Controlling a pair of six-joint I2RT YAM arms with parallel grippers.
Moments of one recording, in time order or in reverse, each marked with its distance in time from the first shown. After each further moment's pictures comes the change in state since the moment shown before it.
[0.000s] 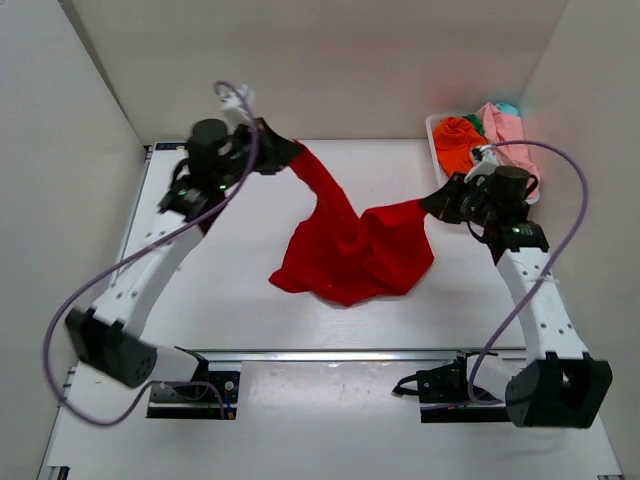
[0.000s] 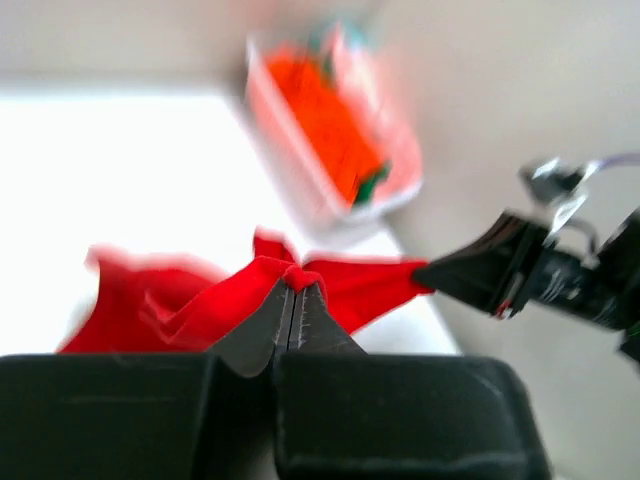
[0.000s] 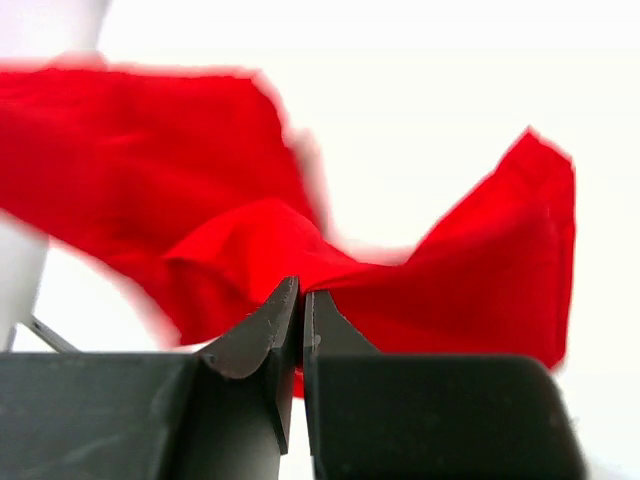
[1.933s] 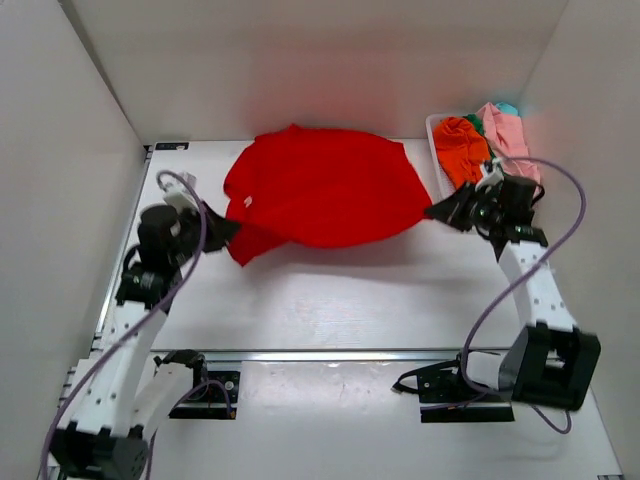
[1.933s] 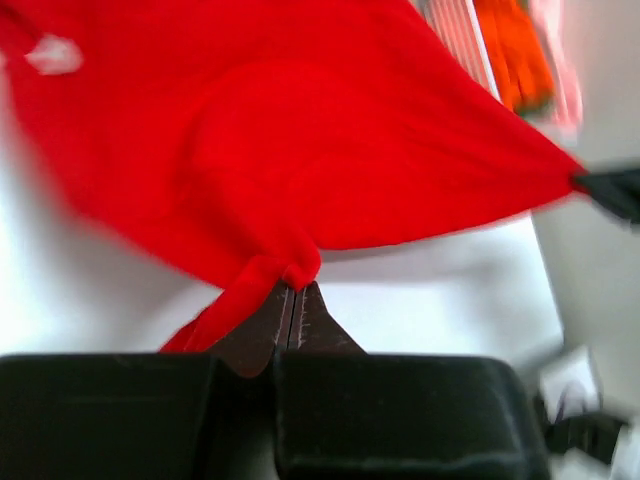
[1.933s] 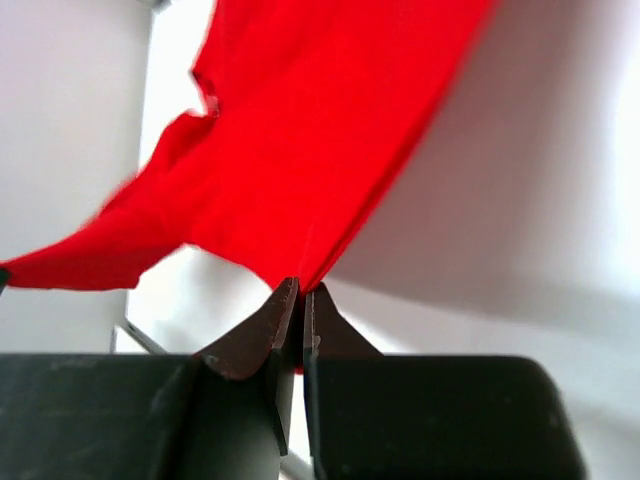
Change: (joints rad) left arm 0.336 -0.626 -0.547 -0.217 0.003 0.040; right arm -0.159 0.079 -0.048 0.116 -0.210 0.160
